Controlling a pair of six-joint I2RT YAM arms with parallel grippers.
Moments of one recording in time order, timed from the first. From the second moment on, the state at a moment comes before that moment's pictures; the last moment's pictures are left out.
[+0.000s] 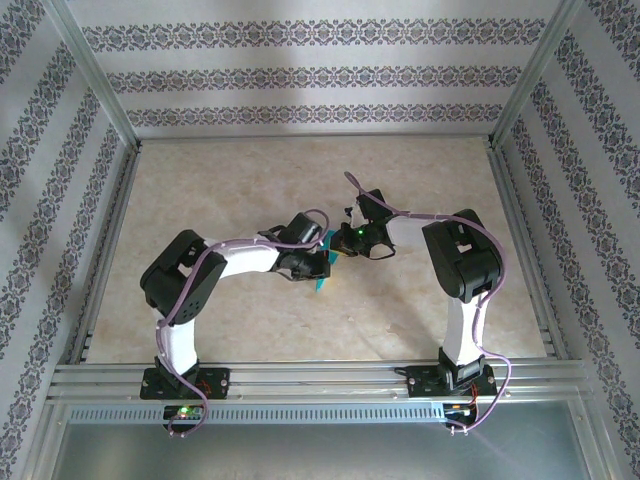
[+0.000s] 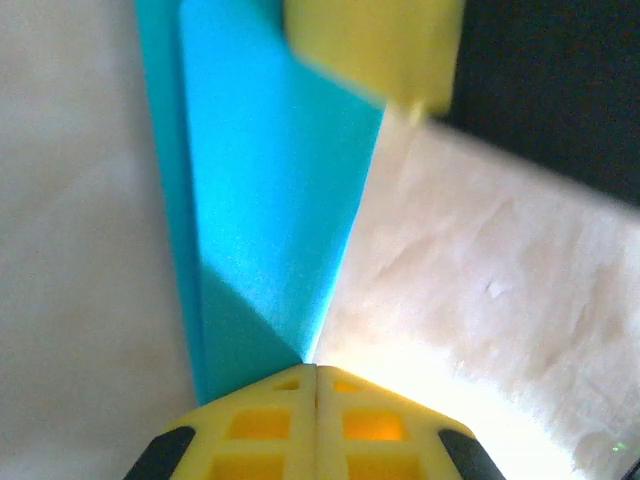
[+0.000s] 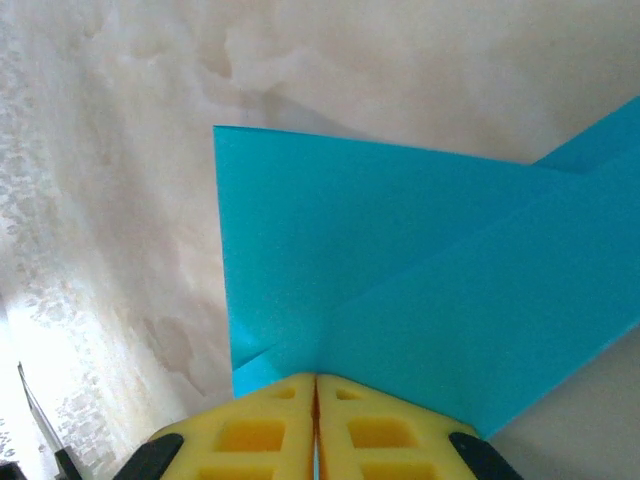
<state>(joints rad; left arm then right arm) -0.68 1.87 1.04 -0.22 0.37 -0.72 0.40 1.97 1.07 -0.15 -0.61 0.66</state>
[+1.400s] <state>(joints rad) -0.36 1.36 0.84 -0.34 -0.04 -0.63 0.67 1.81 1.33 -0.67 0.08 0.70</state>
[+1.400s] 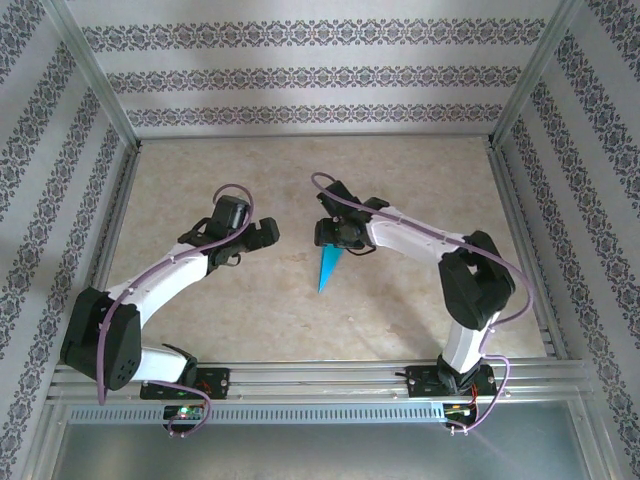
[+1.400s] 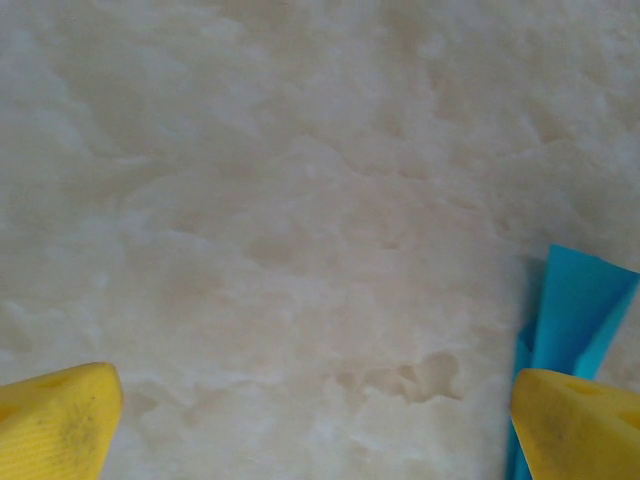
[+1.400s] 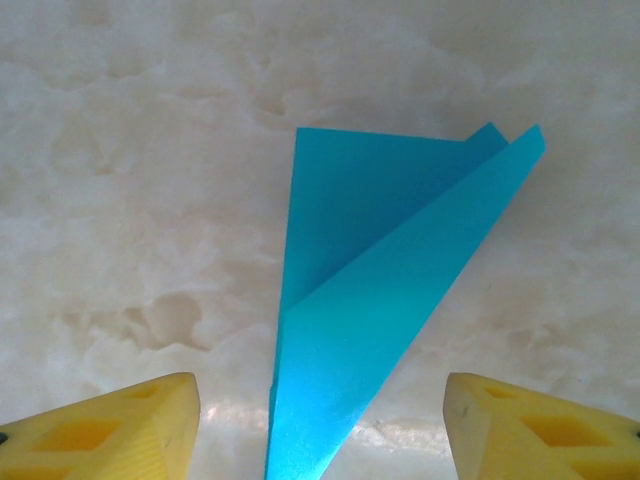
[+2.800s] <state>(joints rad) -0.30 1.36 0.76 -0.34 -0.01 -0.61 0.75 2.08 1.59 -0.98 0.31 0.94</state>
